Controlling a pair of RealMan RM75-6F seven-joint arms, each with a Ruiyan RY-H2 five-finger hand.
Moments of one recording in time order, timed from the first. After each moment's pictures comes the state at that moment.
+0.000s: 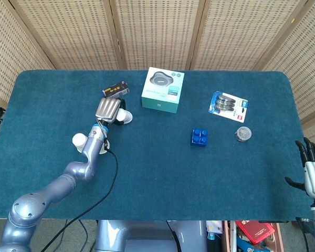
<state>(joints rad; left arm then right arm) -1.08 -1.92 -0.35 -0.58 1.02 0.71 0.17 0.13 -1.16 0.14 -1.46 -1.34 1.39 -0.01</state>
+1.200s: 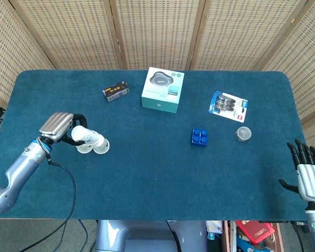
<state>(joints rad) -0.72 -1.10 -0.21 -1.57 1.17 0.73 -0.11 0.12 -1.16 0.12 -1.50 -1.39 1.41 -0.05</state>
